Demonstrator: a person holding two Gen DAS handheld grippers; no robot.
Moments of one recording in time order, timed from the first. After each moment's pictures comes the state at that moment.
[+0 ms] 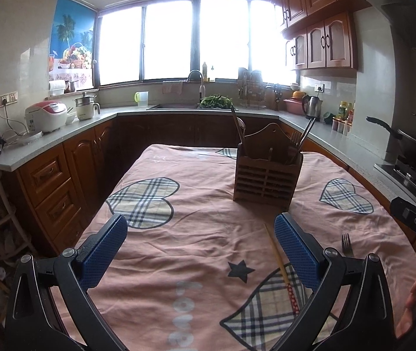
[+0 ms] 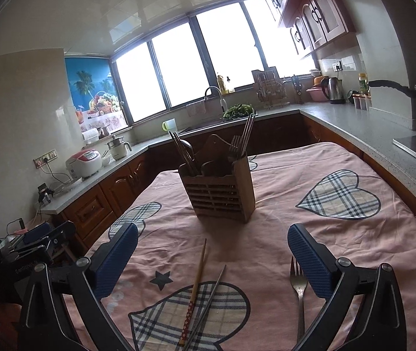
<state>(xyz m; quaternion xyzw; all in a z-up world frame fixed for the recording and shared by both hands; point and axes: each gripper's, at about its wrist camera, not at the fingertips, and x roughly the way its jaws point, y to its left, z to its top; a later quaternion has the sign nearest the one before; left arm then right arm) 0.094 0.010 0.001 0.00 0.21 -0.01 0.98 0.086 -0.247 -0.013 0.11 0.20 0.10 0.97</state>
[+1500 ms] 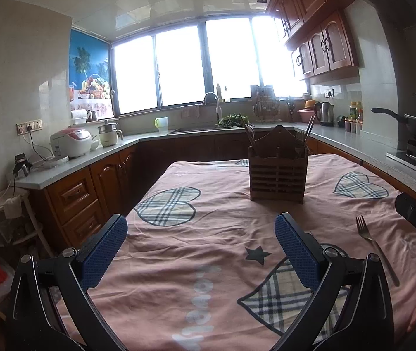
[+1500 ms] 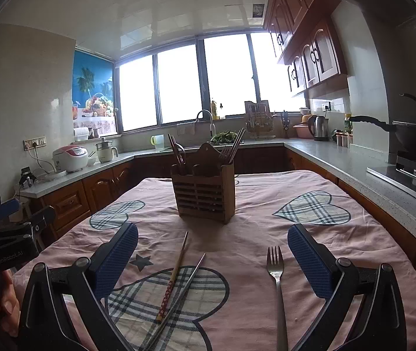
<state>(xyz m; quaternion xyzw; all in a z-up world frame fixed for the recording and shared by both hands) 0.033 -0.011 -0.023 0.05 0.14 0.05 0.99 0.026 -0.225 -0.042 0.04 0.12 0.06 0.99</state>
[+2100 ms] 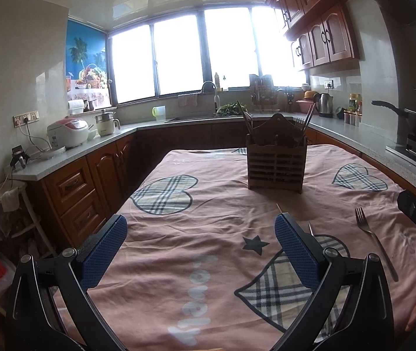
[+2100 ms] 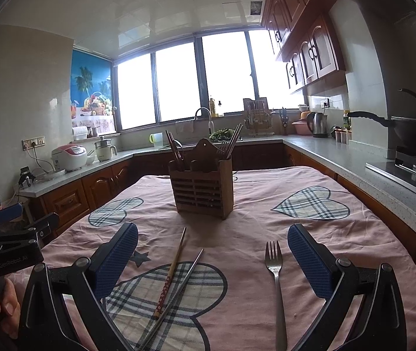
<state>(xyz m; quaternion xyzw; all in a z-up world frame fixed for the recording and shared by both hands) 0.039 -0.011 -0.029 0.04 0.17 0.04 0.98 0.026 -0.228 -0.045 0.05 0.13 0.06 0.99</state>
